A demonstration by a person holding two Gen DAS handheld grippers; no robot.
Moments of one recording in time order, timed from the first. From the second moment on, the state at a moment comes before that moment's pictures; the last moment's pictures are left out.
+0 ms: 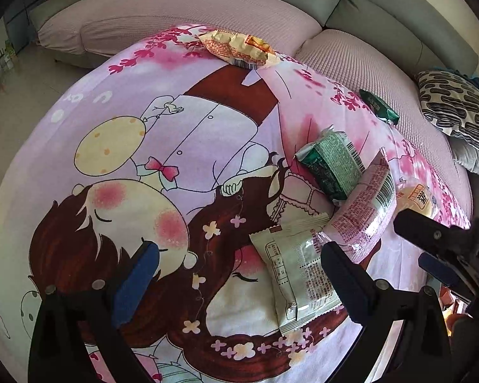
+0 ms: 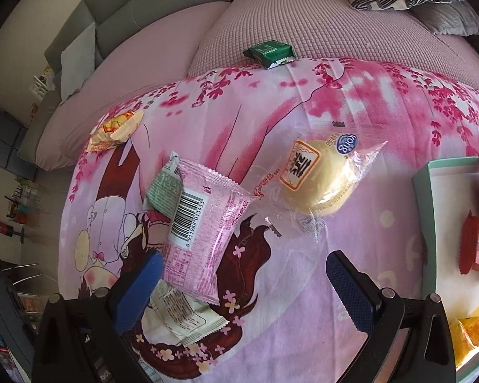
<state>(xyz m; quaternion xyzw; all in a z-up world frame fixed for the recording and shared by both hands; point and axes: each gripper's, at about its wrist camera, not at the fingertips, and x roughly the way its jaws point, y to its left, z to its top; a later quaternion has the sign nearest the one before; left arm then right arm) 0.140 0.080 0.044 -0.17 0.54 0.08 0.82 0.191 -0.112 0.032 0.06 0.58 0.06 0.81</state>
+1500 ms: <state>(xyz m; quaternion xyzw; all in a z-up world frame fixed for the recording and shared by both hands) 0.143 0.063 0.038 -0.17 0.55 0.06 0.81 0.130 -0.126 0.005 -0.06 0.56 0.07 0.82</state>
